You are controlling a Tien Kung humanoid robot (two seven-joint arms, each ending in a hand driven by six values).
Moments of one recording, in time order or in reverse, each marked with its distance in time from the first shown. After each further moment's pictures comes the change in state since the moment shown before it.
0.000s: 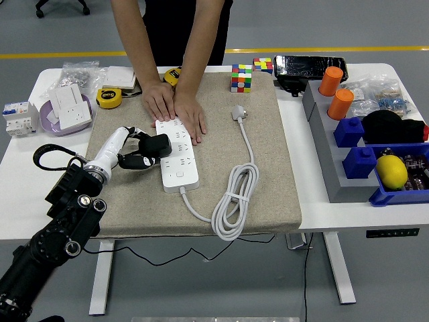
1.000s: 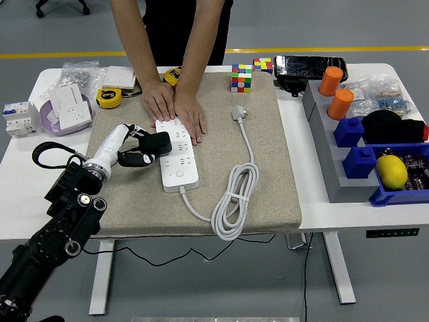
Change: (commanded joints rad) left arm 0.006 0.000 -0.008 -0.037 0.000 0.011 0.005; right arm 0.001 0.006 0.000 0.000 0.010 -0.003 0.001
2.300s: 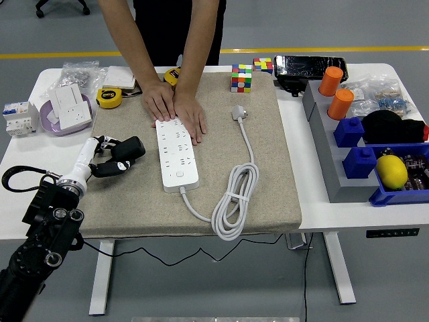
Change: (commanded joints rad) left arm 0.105 0.000 -0.156 -0.007 -0.055 0.009 -0.042; right arm -0.008 0.003 0.011 0.000 0.002 -0.003 -0.002
